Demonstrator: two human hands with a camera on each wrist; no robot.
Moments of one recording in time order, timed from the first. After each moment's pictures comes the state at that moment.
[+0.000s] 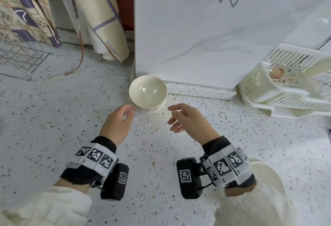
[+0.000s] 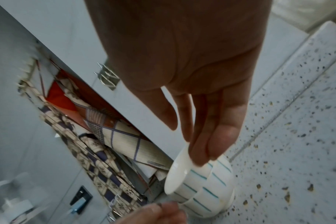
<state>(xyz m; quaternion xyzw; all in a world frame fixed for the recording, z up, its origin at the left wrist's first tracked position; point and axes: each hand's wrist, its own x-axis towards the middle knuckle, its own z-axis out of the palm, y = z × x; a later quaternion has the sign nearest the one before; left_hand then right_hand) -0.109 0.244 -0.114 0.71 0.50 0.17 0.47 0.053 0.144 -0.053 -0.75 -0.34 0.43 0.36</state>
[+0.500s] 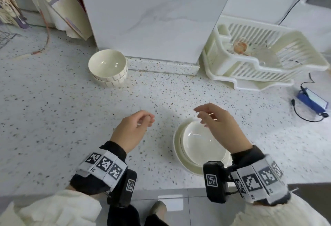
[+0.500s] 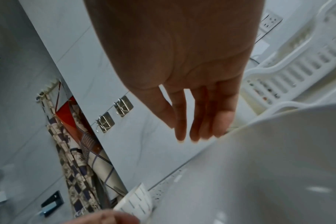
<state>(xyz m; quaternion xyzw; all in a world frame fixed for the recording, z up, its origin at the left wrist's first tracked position) -0.040 0.081 -0.111 0.73 0.41 0.17 0.52 0.140 -0.045 -0.043 -0.82 -0.37 0.27 0.33</state>
